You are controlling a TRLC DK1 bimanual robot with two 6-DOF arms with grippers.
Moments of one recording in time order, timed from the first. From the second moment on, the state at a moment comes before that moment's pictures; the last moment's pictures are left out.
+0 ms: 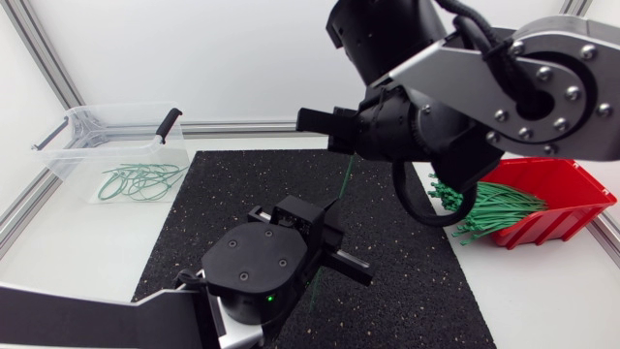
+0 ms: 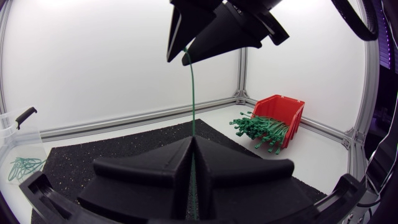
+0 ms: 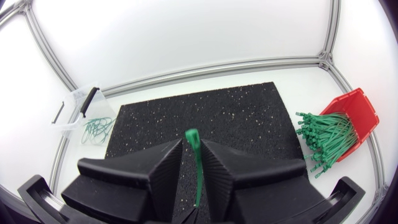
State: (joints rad) left arm -1.12 1.65 0.62 0.88 -0.57 -0.10; right arm 0.83 1.43 1.23 -0.56 0.51 0.73
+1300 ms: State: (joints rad) left arm -0.52 1.49 0.62 0.69 0.53 -0.41; right arm 0.38 1.24 1.01 -0.40 -0.36 0.25
